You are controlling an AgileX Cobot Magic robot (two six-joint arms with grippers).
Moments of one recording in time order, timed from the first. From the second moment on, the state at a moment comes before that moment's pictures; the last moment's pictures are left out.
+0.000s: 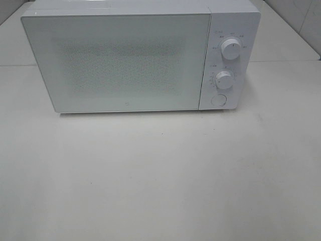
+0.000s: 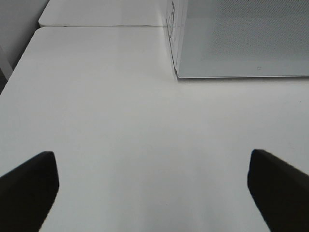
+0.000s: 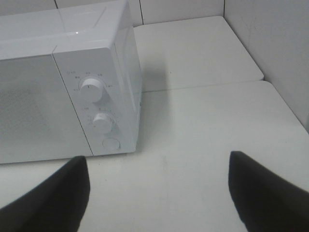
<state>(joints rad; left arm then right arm) -0.03 0.00 -0.50 -0.05 1.05 0.02 0.10 0.28 -0.49 -0.14 0.51 0.19</state>
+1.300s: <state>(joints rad) -0.03 0.00 -0.50 -0.05 1.05 0.02 0.10 1.10 -0.48 -0.13 -0.36 0.19</state>
